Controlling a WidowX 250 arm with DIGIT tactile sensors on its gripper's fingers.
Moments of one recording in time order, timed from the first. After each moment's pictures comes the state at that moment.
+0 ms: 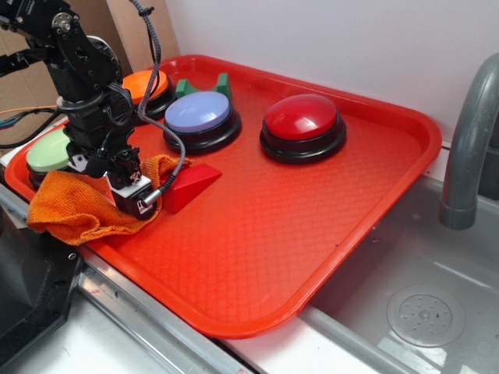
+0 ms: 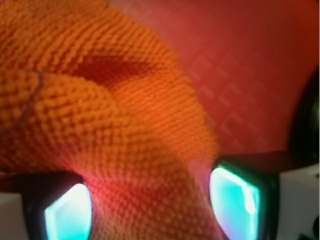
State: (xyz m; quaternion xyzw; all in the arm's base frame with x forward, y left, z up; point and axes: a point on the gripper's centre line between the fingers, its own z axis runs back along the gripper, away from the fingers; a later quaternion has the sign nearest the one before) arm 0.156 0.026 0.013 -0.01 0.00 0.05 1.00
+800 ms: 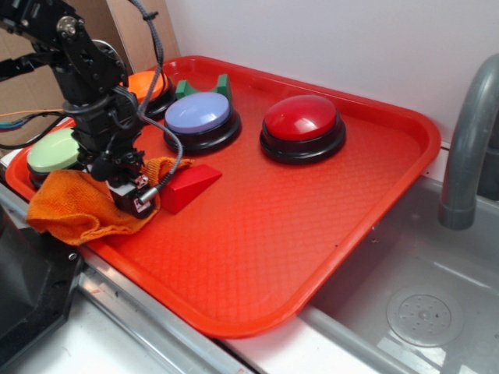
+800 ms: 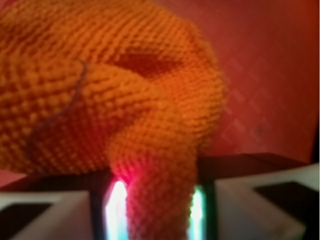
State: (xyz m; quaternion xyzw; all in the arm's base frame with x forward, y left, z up) arm 0.156 0.020 0.013 -0.01 0.01 0.04 1.00
